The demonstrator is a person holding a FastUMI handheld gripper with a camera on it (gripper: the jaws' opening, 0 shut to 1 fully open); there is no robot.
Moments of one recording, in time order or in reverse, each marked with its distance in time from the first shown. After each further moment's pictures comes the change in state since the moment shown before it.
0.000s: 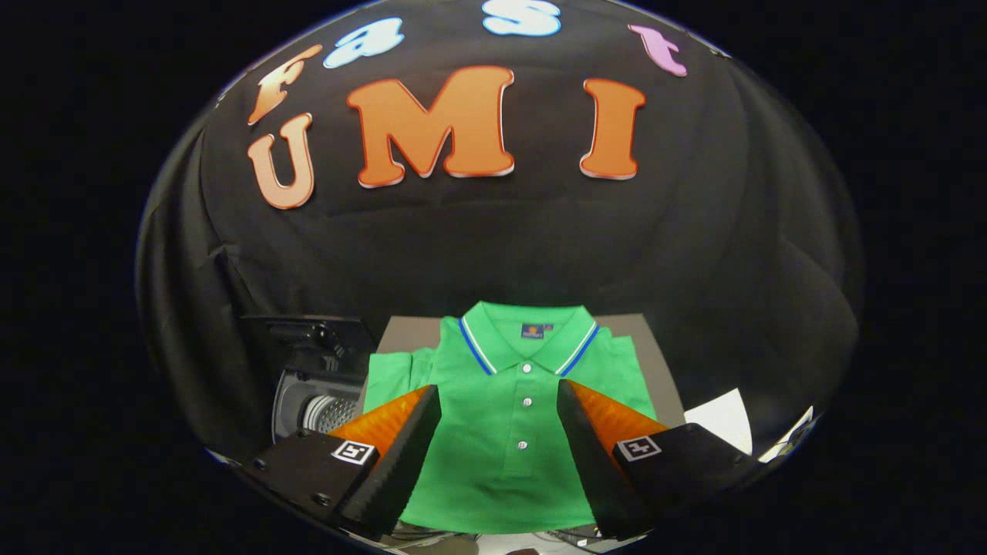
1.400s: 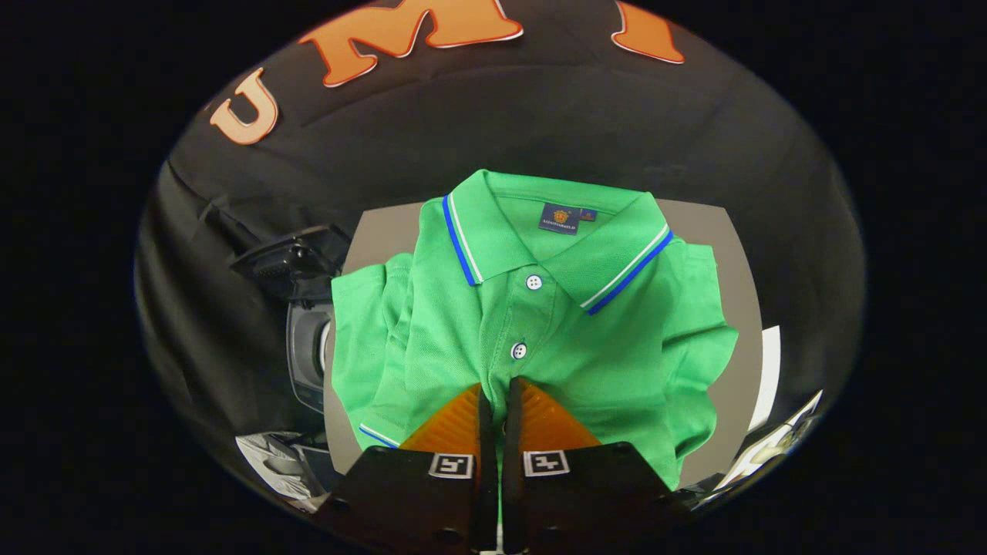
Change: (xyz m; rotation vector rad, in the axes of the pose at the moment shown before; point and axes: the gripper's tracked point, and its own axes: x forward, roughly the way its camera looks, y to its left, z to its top) arm 0.053 -0.004 -0.059 0.055 0.424 0.113
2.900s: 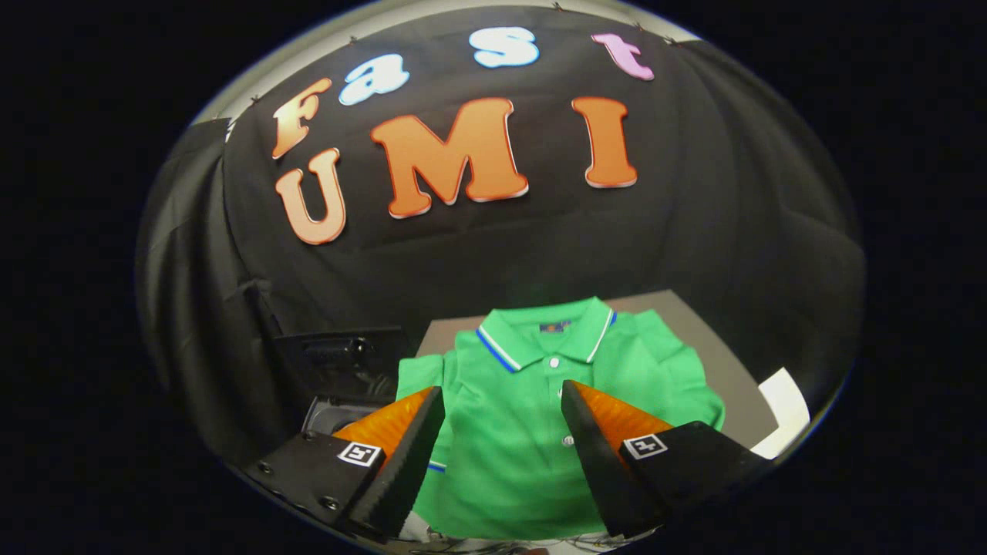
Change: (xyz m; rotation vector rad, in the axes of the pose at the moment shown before) arm -0.035 0.019 0.000 0.005 -0.643 0.012
